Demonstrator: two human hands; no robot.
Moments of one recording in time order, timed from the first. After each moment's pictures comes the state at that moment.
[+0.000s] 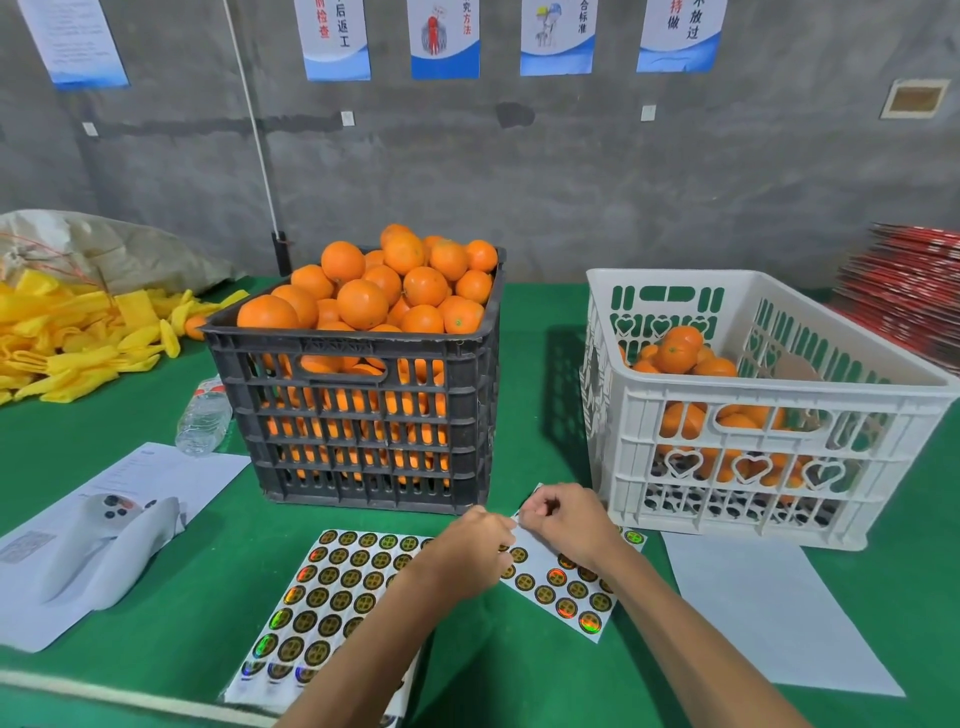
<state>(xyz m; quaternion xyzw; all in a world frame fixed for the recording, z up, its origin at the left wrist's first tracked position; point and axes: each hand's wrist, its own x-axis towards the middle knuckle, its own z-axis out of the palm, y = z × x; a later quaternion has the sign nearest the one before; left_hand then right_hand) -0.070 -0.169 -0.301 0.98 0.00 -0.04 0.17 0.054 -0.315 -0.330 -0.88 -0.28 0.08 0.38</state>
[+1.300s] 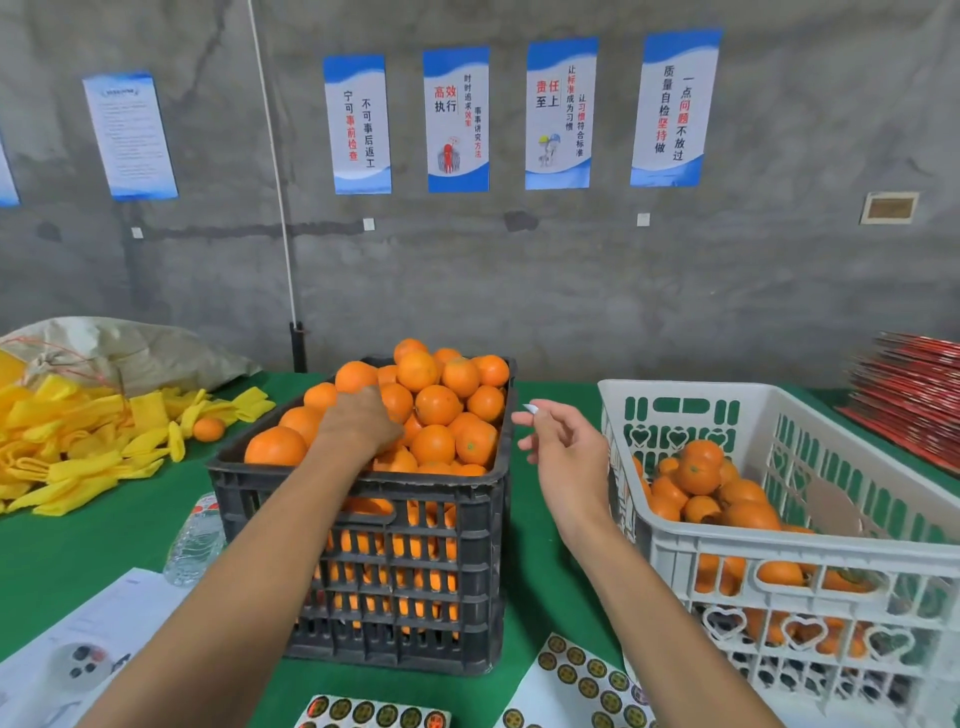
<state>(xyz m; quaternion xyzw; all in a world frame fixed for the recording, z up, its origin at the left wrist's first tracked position) 0.025 -0.002 -0.076 0.92 0.35 0.15 0.12 0.073 -0.234 -0.126 -0.61 -0.22 -0.09 0.76</state>
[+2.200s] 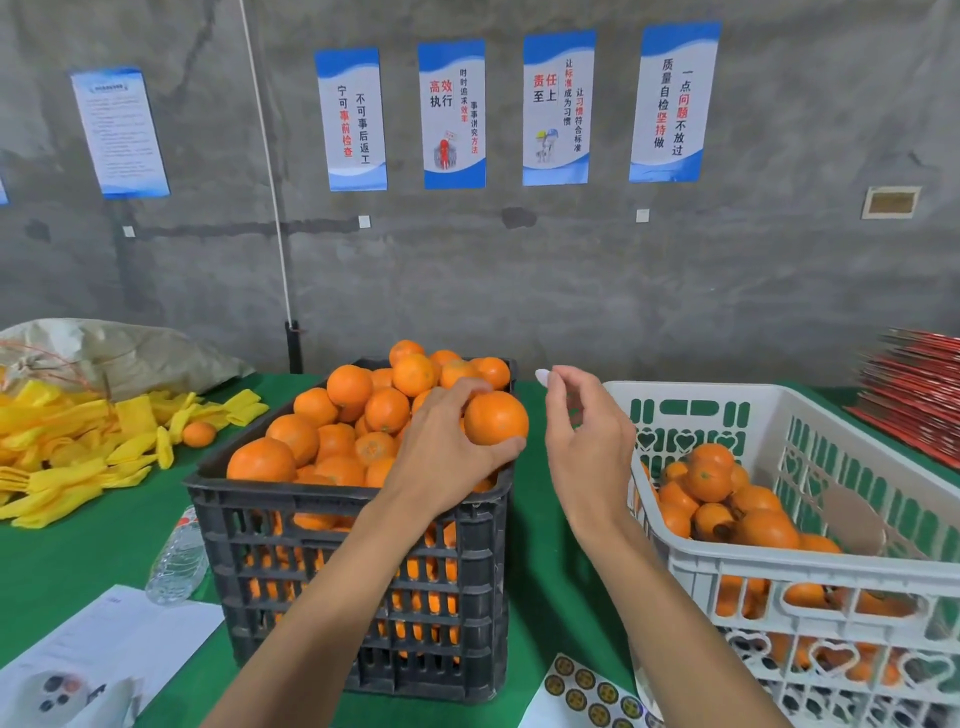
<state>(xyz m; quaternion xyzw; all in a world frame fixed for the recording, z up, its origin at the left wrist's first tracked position) 0.029 -0.086 -0.101 0.87 0.04 0.38 0.30 0.098 -0.229 -0.109 -0.65 -0.26 -0.46 0.55</state>
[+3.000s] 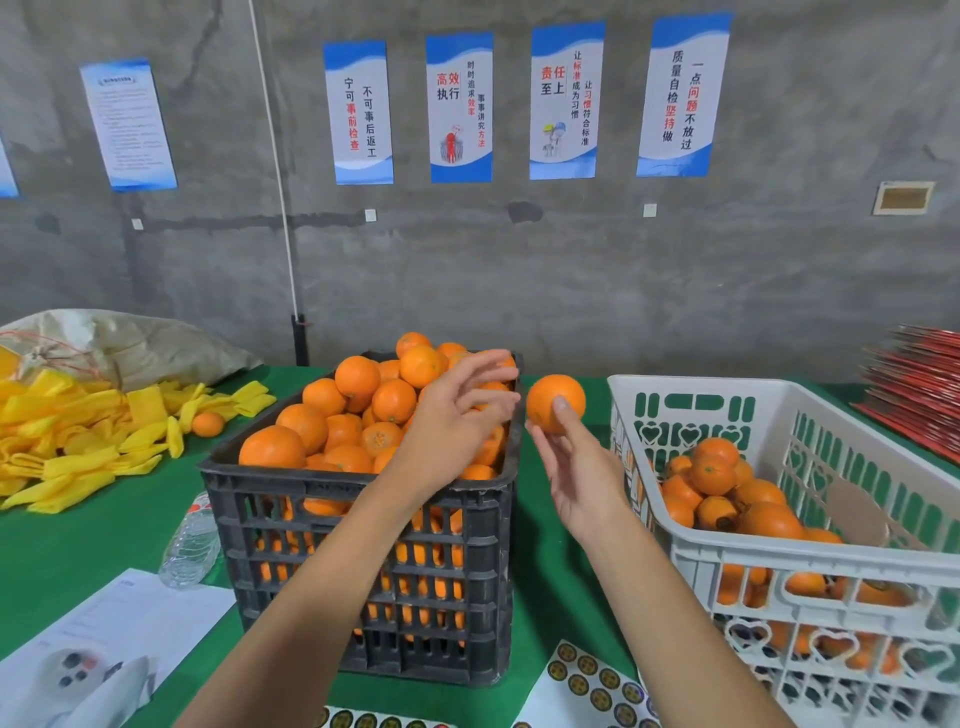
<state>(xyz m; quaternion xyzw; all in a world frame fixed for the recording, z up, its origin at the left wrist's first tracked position) 0.019 -0.092 -0.085 0.75 -0.11 0.32 0.57 0.095 -0.226 -0.123 -0.31 -0.04 0.15 0.94</state>
